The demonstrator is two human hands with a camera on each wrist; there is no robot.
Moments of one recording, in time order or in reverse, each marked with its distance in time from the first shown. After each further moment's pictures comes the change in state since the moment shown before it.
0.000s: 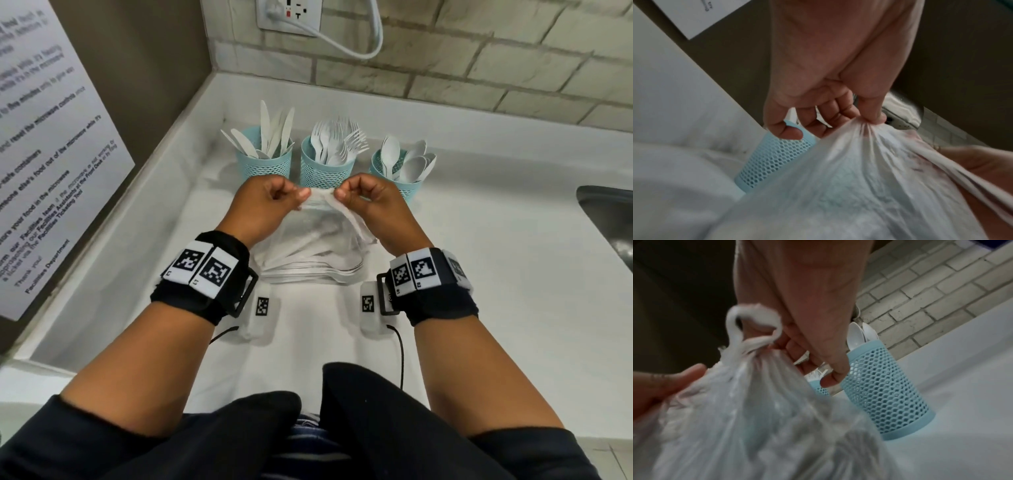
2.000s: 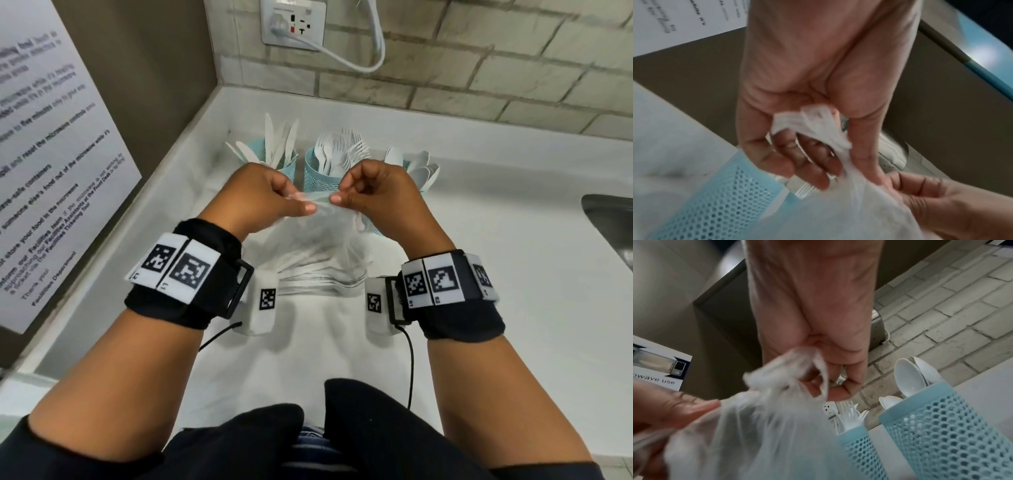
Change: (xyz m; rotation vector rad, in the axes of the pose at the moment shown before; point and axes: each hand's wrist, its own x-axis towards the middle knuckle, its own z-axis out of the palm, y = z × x) left_hand -0.005 0.044 -0.021 0.227 -0.061 -0.114; right_hand 0.006 -0.039 0.002 -0.155 0.028 -0.031
